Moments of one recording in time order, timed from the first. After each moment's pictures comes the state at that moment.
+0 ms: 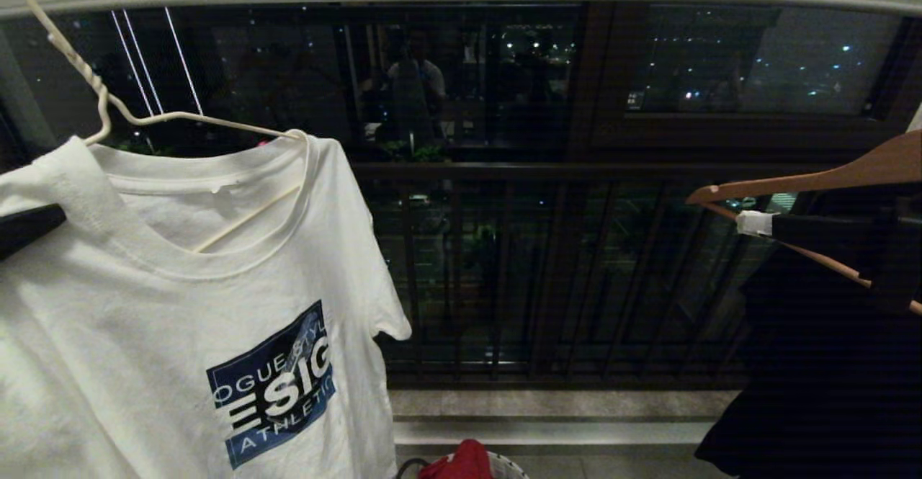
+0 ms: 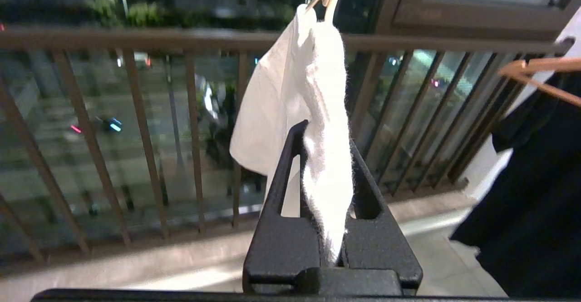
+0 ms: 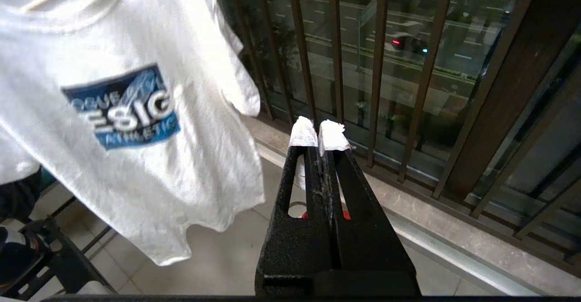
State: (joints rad) left arm 0.03 0.80 -0.74 -0.16 -0.37 -0.17; right arm 0.21 1.15 -0.88 -0.11 0.44 0.10
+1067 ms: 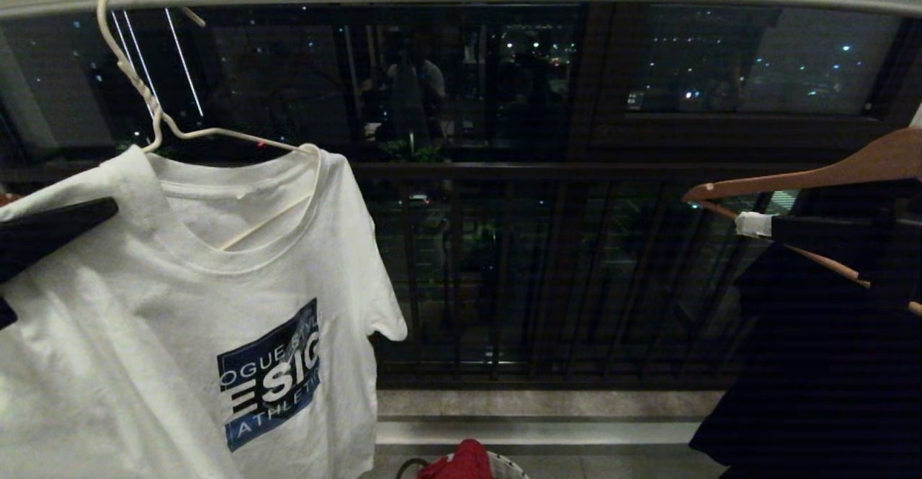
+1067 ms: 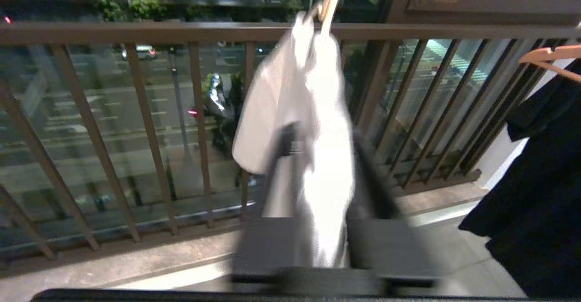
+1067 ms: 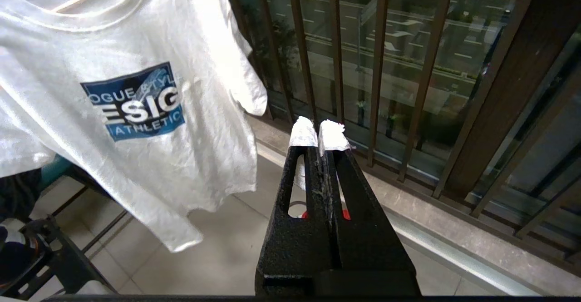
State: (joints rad) left arm 0.03 0.90 -0.73 -0.23 -0.38 -0.14; right arm 0.21 1.15 -0.87 -0.11 0.44 0.10
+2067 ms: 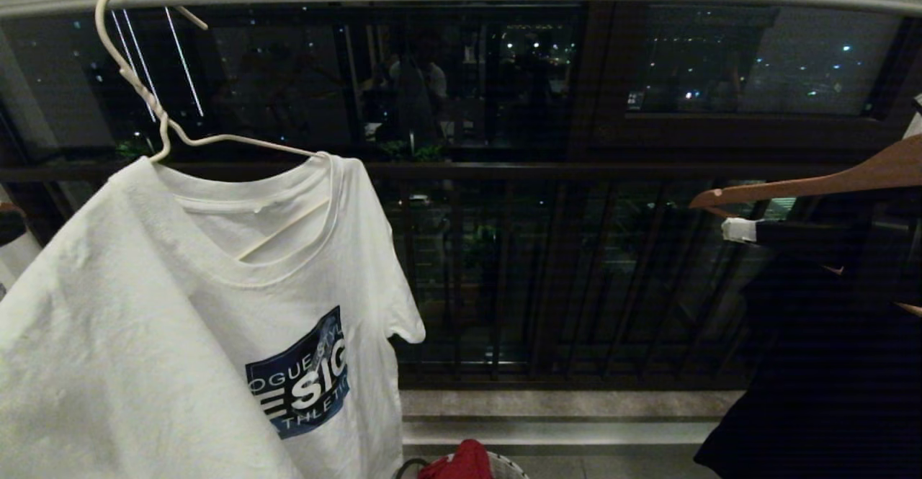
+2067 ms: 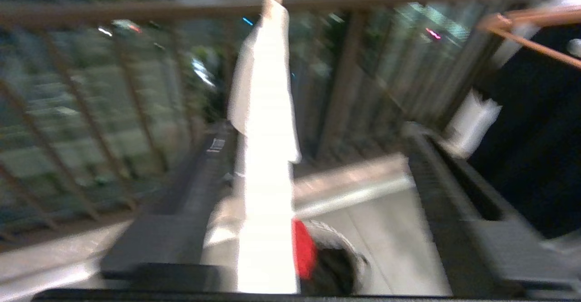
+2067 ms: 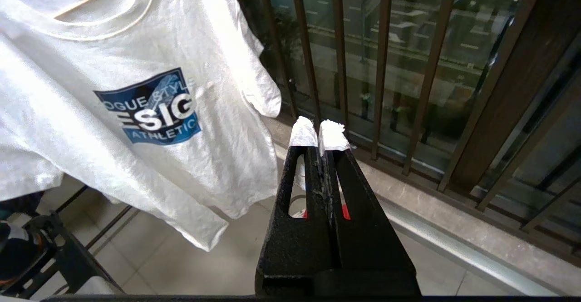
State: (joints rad) left arm 0.02 0.77 -1.03 0.31 -0.43 -0.08; right arm 0.21 1.18 -0.88 -0.11 0.45 0.10
